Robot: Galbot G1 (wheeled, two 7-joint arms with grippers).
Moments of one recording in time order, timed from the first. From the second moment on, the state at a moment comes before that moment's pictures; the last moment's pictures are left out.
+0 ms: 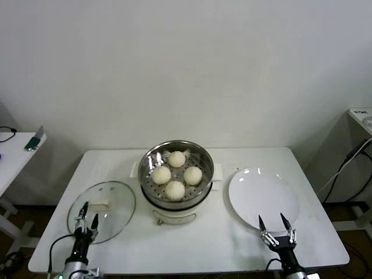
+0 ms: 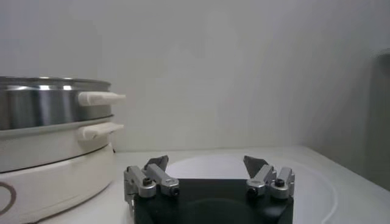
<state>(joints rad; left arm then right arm) 1.49 -1.30 -0.67 -1.53 1.19 -0.08 -0.42 -1.58 1.25 0.55 1.60 0.41 0.47 -0.16</state>
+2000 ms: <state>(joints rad) 1.39 -1.16 -0.64 -1.79 1.06 0.28 -0.17 -1.60 1.28 0.60 1.64 0.32 0.46 -0.10</state>
